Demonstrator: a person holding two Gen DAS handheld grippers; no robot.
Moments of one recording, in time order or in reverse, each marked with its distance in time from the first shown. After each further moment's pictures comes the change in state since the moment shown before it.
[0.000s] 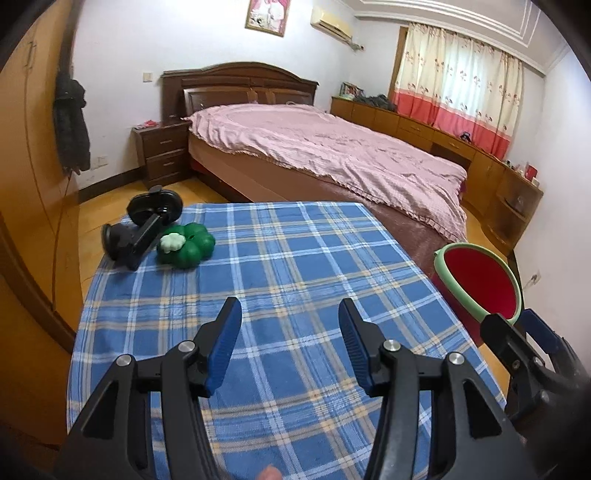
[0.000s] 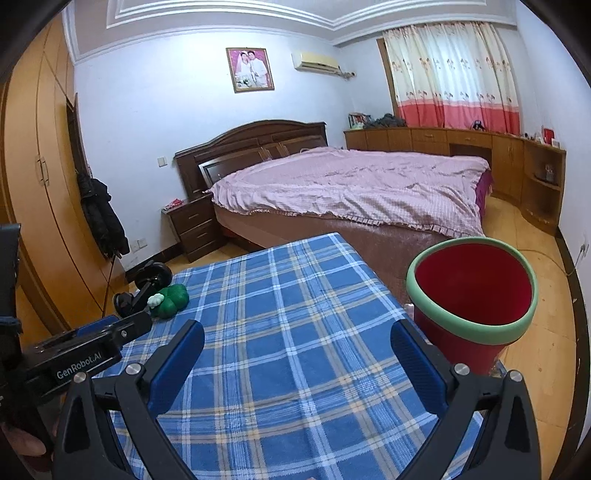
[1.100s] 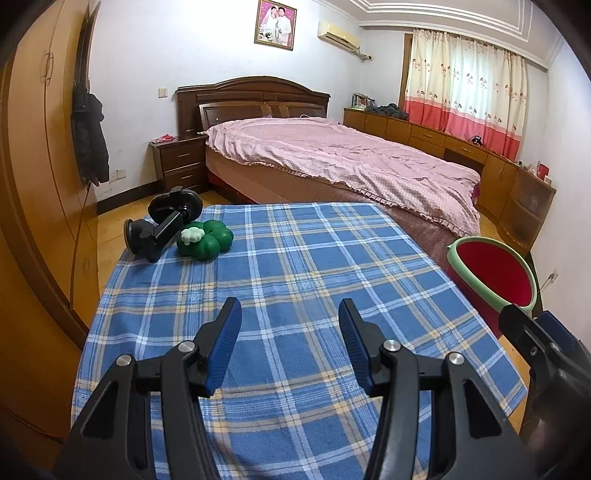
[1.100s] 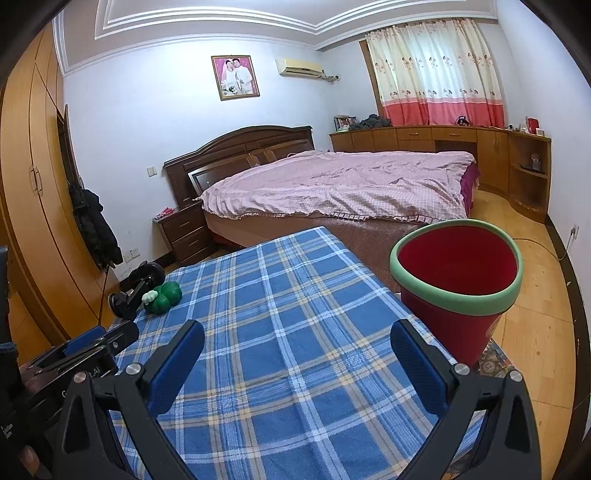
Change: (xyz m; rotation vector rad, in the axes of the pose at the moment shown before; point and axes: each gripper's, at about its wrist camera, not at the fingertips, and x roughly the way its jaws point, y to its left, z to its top) left arm -0.012 -0.008 -0.033 0.025 -0.055 0.076; right arm -0.016 -0.014 -0.028 0.055 -0.019 -0.030
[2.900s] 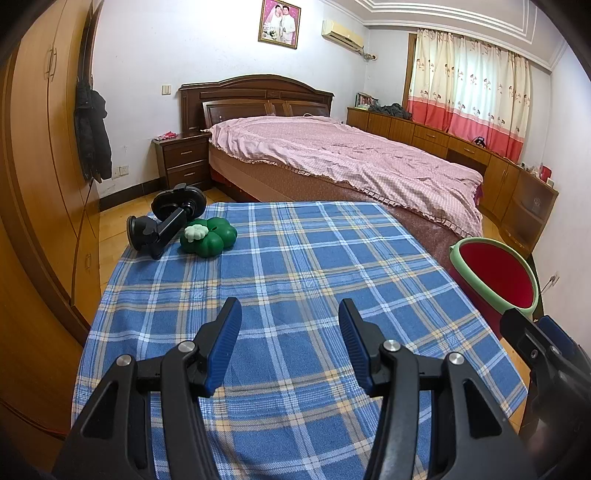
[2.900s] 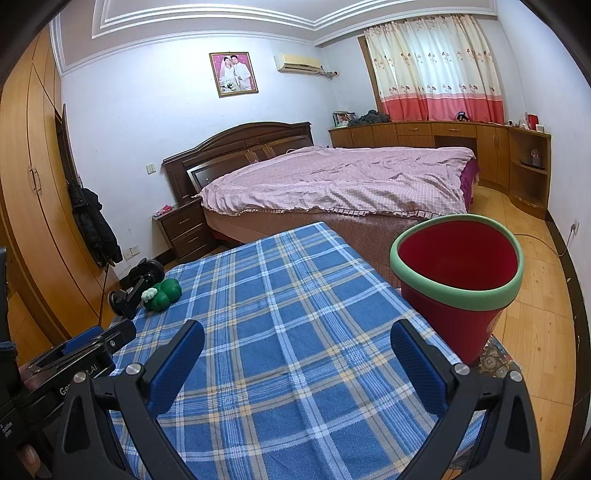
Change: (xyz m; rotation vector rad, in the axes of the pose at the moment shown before) left arm -0.001 0.002 -0.001 -0.009 0.003 0.007; right arm -0.001 0.000 0.000 0.005 0.013 0.004
